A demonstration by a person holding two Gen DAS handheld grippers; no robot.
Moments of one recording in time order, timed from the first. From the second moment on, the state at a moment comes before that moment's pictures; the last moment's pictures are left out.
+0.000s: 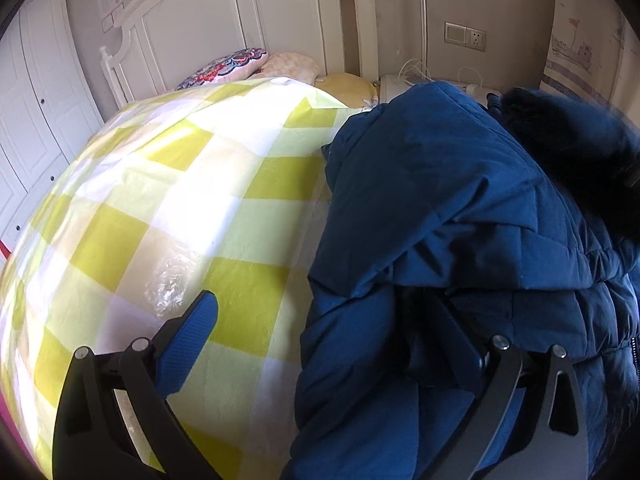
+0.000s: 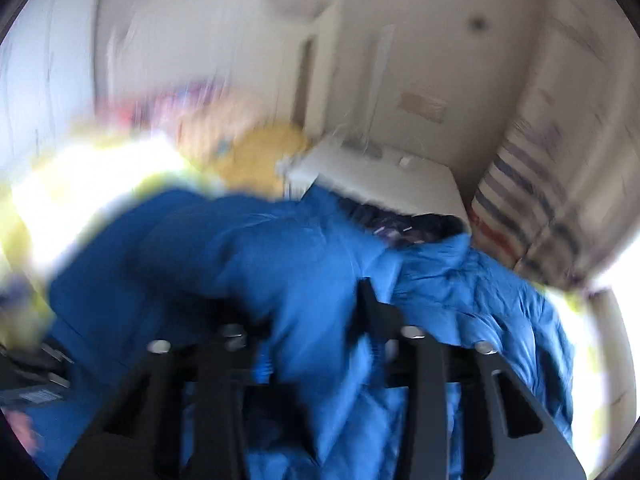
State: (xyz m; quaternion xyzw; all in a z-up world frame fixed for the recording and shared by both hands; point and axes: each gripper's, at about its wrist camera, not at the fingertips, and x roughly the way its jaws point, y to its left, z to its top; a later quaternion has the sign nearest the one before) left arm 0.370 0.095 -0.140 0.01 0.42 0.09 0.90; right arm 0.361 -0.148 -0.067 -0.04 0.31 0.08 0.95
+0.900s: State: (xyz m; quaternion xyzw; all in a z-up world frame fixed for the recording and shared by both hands) left arm 0.371 0.100 -0.141 -0.01 0.43 0.08 0.90; right arm 0.351 -0.336 -0.124 0.33 0.35 0.03 0.88
